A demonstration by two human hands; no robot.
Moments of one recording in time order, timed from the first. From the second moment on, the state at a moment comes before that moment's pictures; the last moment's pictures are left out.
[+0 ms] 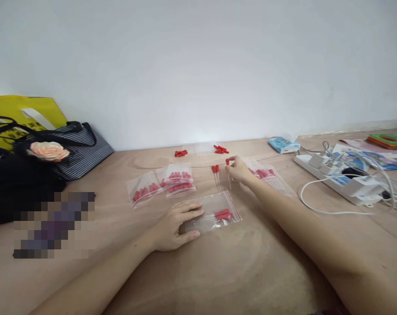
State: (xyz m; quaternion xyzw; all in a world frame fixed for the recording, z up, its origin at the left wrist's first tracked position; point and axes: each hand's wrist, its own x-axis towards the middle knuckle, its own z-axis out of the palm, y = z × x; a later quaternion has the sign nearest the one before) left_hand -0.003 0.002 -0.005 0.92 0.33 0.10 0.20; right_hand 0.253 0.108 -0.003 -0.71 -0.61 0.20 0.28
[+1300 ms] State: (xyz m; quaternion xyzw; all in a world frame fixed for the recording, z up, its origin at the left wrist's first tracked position) left_hand -0.006 0.006 -0.016 0.92 0.33 0.13 0.17; right_hand 0.265 0.010 -0.020 -0.43 -0.72 0.44 0.31
